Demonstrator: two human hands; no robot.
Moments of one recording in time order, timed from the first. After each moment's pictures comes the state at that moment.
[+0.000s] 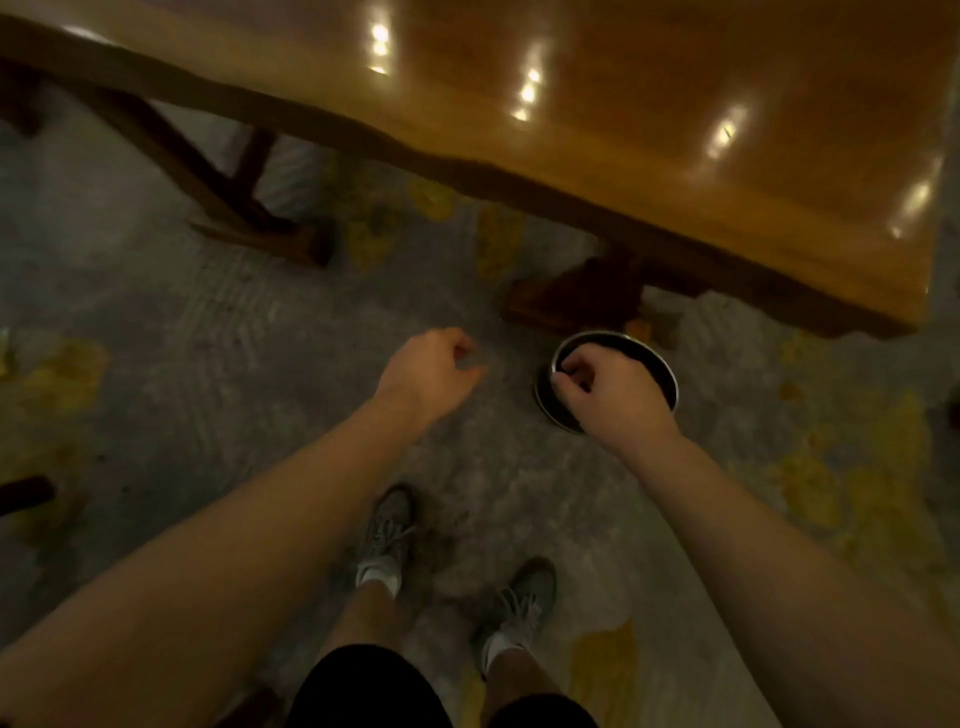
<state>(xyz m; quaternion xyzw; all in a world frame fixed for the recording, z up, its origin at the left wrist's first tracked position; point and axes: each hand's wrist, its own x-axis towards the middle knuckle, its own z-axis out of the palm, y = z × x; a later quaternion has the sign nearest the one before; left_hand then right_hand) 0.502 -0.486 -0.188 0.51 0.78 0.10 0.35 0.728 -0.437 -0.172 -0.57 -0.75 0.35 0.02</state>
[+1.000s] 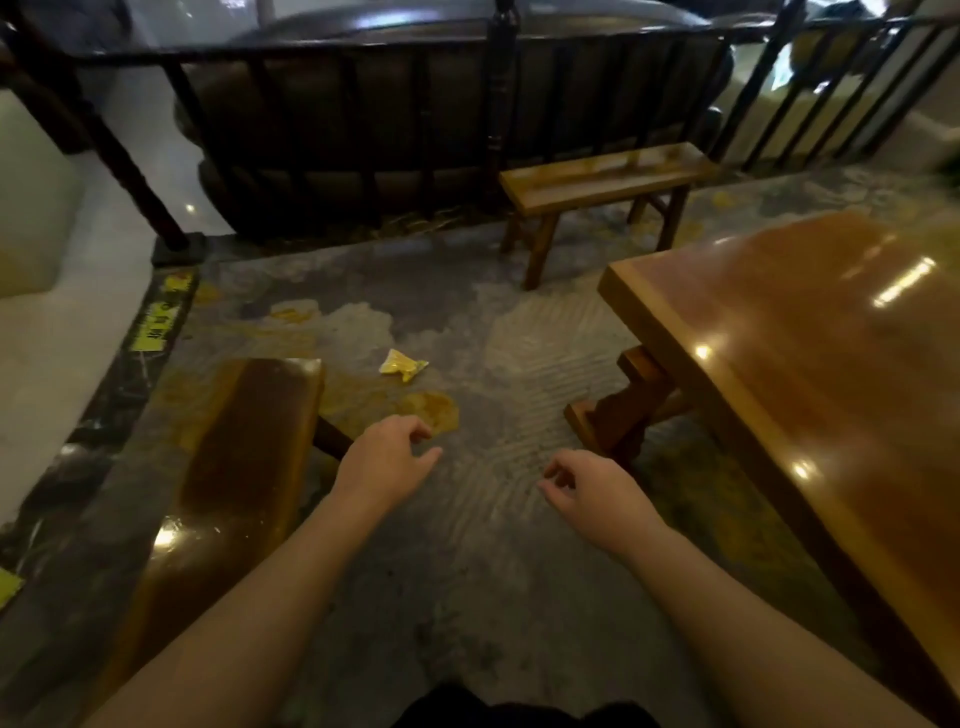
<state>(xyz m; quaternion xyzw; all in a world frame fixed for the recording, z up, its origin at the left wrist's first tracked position) 0.020 -0.897 0.073 0.16 0.95 0.25 0.12 0.143 -0.651 0.084 -0.11 -0.96 0.26 -0.09</state>
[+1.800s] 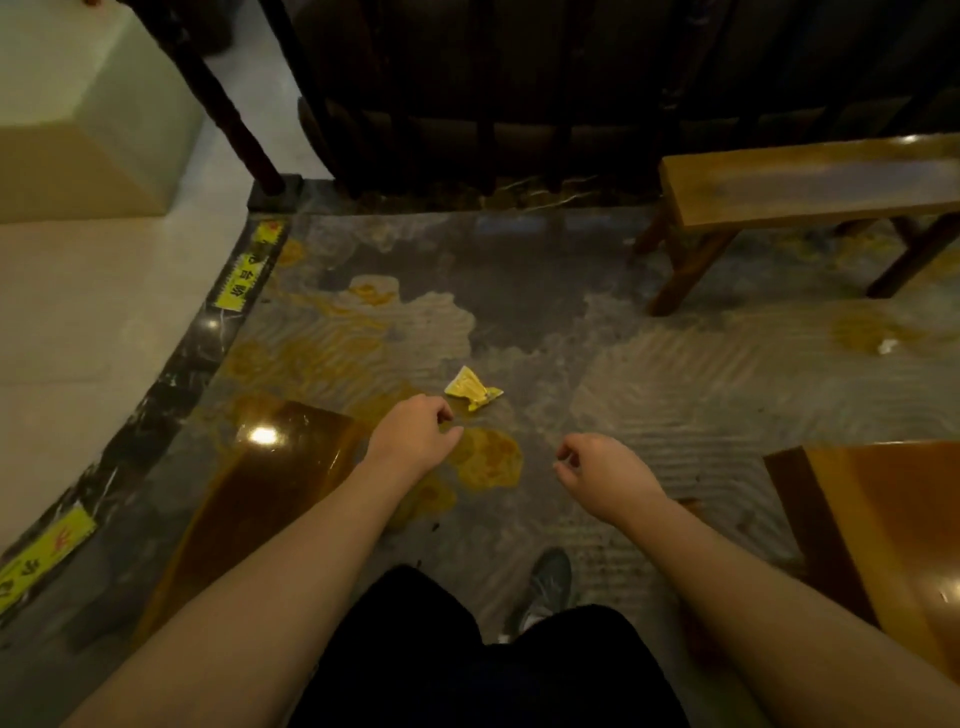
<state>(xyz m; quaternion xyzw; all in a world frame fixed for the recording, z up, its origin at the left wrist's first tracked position) -0.378 -0.808 -0.019 -0.01 0.96 0.19 0.18 -0.329 -0.553 -0.020 0.03 -0.95 0.20 -0.22</state>
